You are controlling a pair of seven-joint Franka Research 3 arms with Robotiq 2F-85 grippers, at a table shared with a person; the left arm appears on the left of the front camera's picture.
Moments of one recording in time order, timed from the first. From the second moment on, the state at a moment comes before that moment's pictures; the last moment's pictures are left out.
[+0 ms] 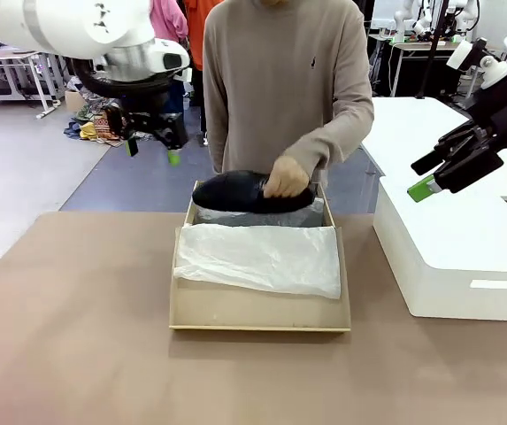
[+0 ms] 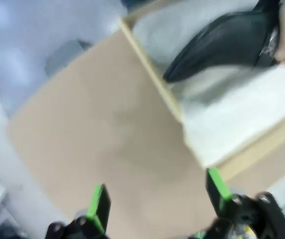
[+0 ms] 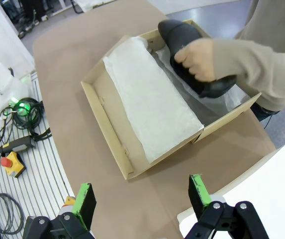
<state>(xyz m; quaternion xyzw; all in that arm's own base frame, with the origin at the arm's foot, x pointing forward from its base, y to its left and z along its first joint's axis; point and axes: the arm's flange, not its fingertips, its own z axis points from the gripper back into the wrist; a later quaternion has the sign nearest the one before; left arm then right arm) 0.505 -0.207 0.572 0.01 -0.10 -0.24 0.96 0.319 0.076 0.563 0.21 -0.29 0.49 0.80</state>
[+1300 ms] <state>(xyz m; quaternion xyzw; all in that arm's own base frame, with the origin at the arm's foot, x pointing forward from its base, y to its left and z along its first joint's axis) 0.524 -0.140 0.556 -0.08 -0.15 -0.65 0.74 0.319 0.076 0.563 0.21 -0.29 0.49 0.80</state>
